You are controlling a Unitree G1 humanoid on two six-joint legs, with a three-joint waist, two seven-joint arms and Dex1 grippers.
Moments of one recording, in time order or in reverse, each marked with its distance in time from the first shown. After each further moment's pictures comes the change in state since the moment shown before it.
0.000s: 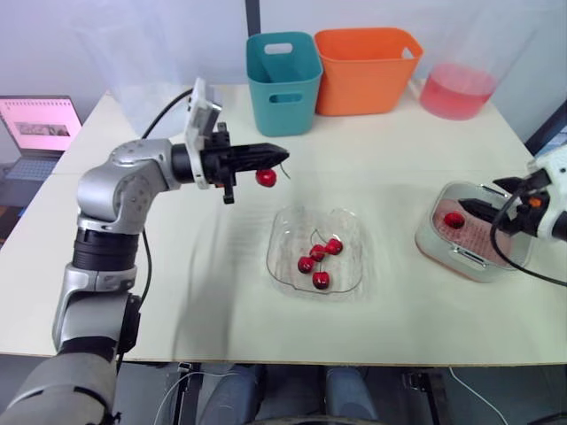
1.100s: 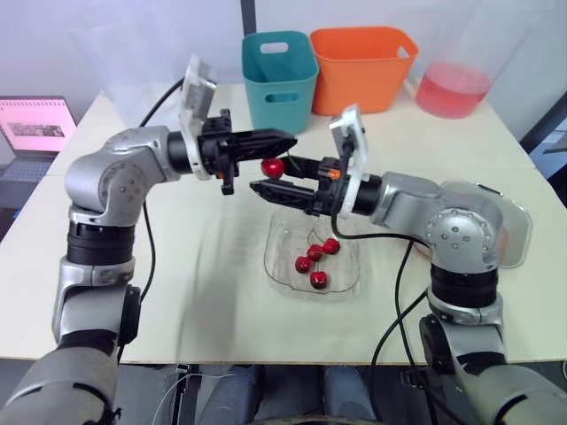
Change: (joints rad) left arm -0.048 -0.003 0.027 -0.049 -0.103 0.096 0.025; right arm -0.507 0.725 0.377 -0.261 0.444 0.385 -0.326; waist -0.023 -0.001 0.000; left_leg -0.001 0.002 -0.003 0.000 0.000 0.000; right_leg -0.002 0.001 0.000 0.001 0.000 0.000
